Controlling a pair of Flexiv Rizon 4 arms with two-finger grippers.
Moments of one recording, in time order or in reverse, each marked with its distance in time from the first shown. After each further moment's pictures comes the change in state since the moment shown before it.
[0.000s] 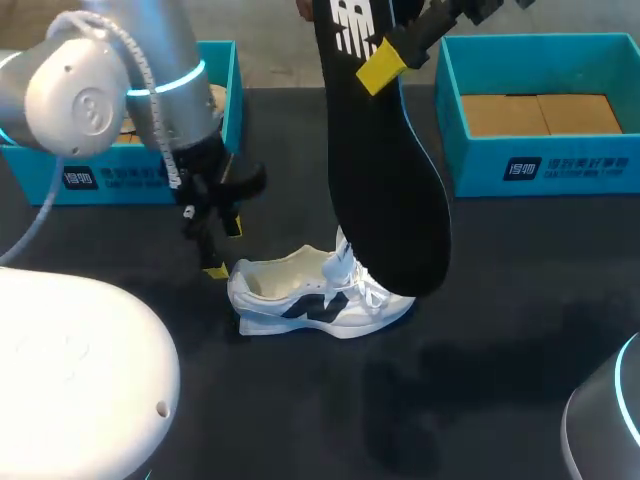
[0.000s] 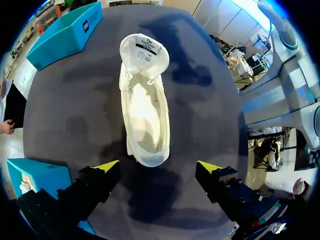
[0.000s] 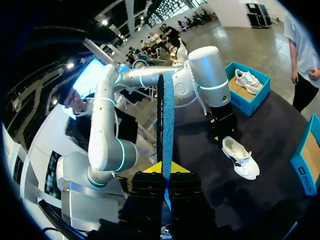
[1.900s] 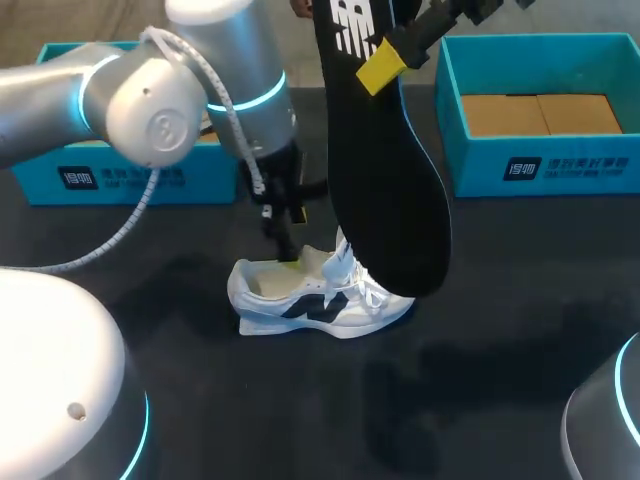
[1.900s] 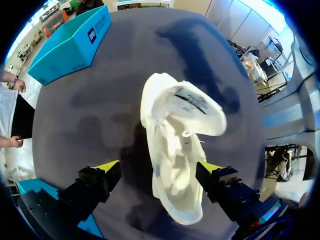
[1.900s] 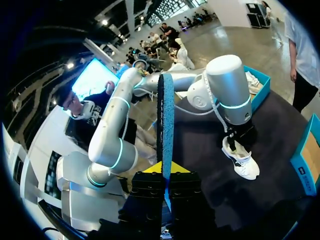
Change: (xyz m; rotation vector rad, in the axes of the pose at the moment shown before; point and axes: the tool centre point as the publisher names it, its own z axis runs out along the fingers) left arm -0.050 -0.089 0.035 0.040 -0.118 -0.020; right arm 0.000 0.000 0.000 0.000 0.000 0.000
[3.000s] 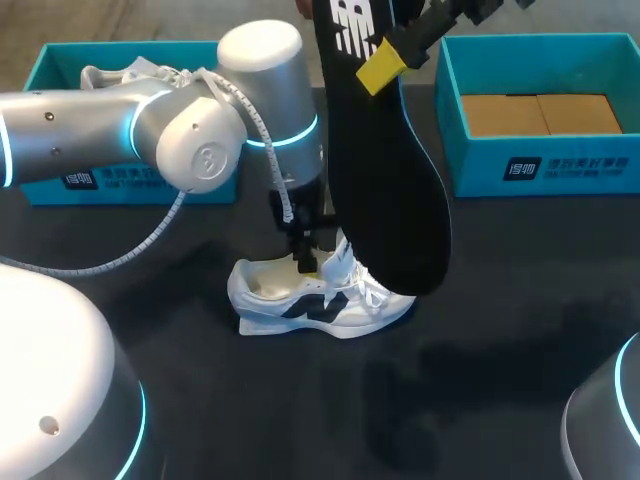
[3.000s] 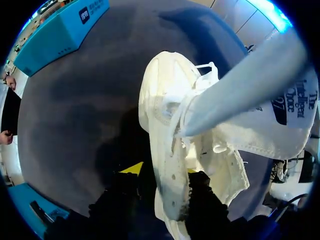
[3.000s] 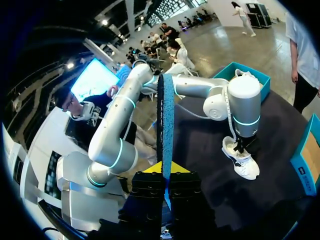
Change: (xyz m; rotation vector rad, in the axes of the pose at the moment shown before) left arm -0.008 -0.002 0.067 -0.055 0.047 -0.022; right arm 0.000 0.000 0.000 0.000 0.000 0.000
